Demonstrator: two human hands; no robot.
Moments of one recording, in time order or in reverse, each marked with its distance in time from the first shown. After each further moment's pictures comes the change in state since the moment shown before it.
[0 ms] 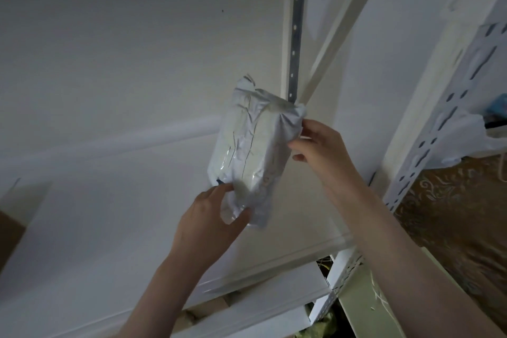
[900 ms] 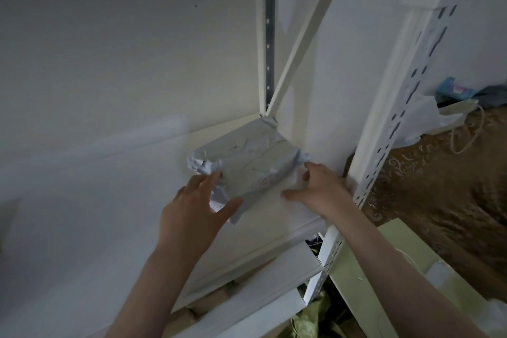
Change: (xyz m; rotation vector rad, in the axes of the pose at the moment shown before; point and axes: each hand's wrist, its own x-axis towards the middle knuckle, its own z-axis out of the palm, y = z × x) left_hand 0.001 -0.009 -0.017 0.178 0.015 0.134; right_hand -0.043 0.076 -0.020 -0.967 -0.023 0.279
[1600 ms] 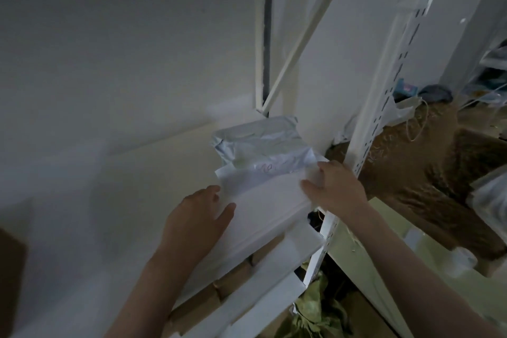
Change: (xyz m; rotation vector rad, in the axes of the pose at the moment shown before) left_hand -0.040 -0.075 -0.023 -0.131 -0.186 0.059; right_hand -0.082 -0.019 0.030 -0.147 0.234 0.073
